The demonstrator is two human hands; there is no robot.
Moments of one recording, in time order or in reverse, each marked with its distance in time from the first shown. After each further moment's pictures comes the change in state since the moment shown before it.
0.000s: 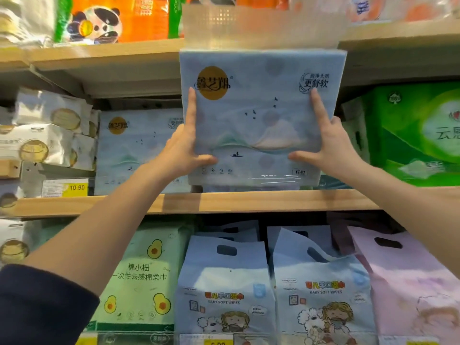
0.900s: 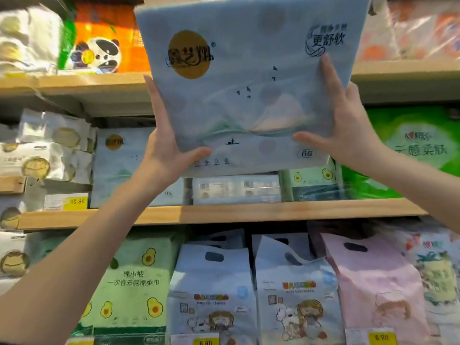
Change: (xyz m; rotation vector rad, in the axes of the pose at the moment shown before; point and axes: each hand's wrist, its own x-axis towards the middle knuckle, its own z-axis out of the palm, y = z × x) left_hand -0.034 0.074 -0.041 -0.284 0.288 0.193; right_hand -0.017 -0.053 -0.095 -0.011 0.148 -0.254
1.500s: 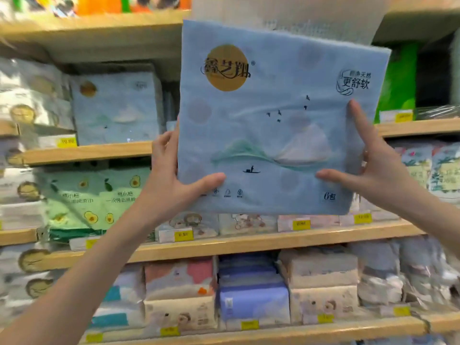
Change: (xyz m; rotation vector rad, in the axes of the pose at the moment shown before) left_hand -0.162 0.138 0.014 -0.114 -0.273 -0.367; right_hand -0.194 -0.030 -0.134 0.133 -0.204 0.355
